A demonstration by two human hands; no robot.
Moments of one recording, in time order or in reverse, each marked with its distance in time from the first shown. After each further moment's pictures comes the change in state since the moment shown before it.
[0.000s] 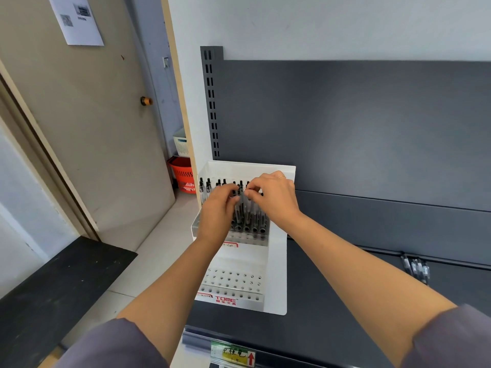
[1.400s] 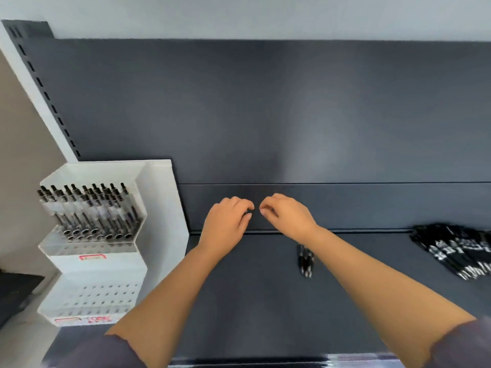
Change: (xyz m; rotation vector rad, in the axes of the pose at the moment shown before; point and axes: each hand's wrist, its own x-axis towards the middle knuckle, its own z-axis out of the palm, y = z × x) left_hand -0.040 0.159 0.187 0.166 -0.363 0.404; right_hand -0.115 0.245 -0.109 -0.132 -0.210 0.195
